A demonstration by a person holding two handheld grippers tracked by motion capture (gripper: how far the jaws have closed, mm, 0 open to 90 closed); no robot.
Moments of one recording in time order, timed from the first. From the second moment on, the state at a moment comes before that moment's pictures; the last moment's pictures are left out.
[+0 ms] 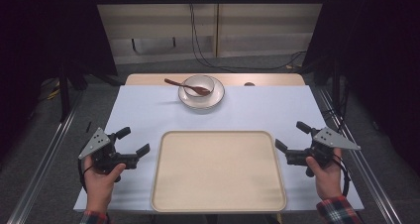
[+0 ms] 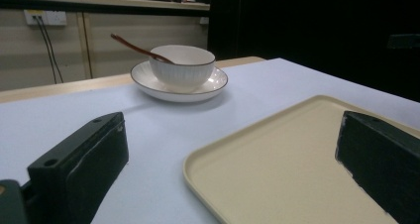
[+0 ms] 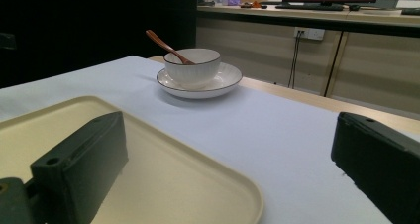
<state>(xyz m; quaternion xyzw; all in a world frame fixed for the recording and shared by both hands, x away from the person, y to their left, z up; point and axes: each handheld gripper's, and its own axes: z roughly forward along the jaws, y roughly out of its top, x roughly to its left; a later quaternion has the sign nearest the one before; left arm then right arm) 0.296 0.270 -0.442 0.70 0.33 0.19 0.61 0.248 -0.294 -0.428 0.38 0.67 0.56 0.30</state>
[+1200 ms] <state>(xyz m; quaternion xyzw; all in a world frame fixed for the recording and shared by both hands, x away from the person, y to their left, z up) 0.360 0.239 -0.433 0.70 0.36 0.19 0.59 0.245 -0.294 -0.428 0.37 0.67 0.57 0.29</state>
